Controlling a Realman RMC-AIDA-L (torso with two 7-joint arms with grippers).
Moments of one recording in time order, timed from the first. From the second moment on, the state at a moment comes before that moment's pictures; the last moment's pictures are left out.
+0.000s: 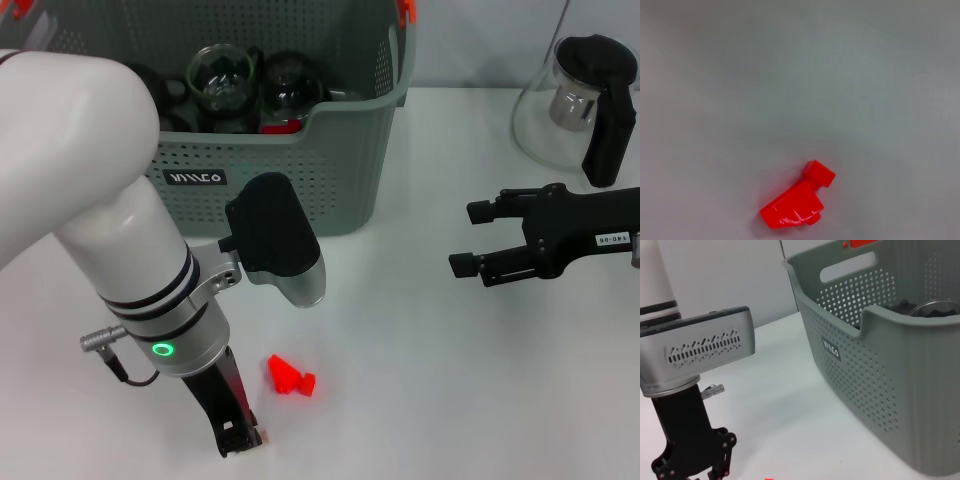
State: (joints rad) left arm -0.60 -2.18 1.64 1.23 2.63 1.64 -2.36; right arm 0.63 1.99 -0.88 -0.74 -2.06 -1.55 1.60
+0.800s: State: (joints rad) left arm -0.60 -2.17 1.62 1.26 2.64 1.61 -2.40; right arm 0.63 1.99 -0.87 -0.74 -2.06 -1.55 1.59
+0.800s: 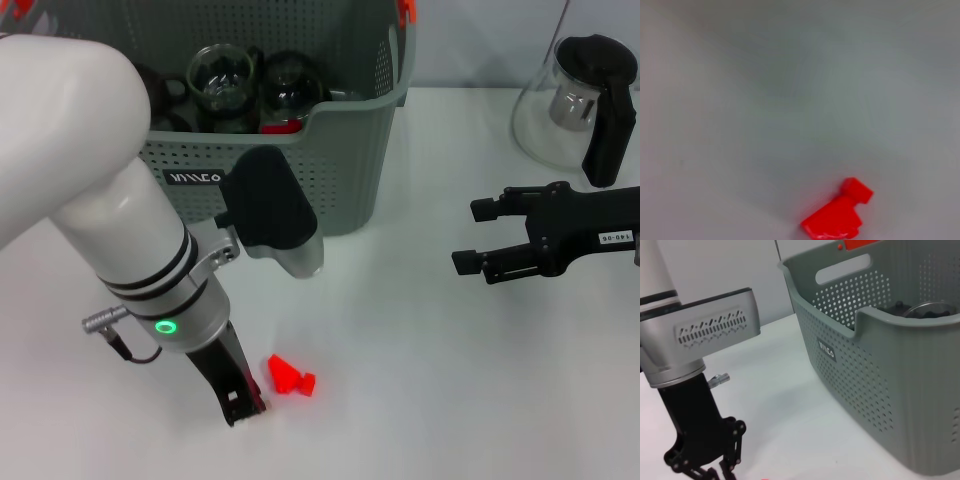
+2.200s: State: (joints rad) left arm -0.77 -2.03 0.78 1.22 2.31 1.38 -2.35; right arm 0.65 1.99 -0.86 -0.74 -2.06 -1.56 1.59
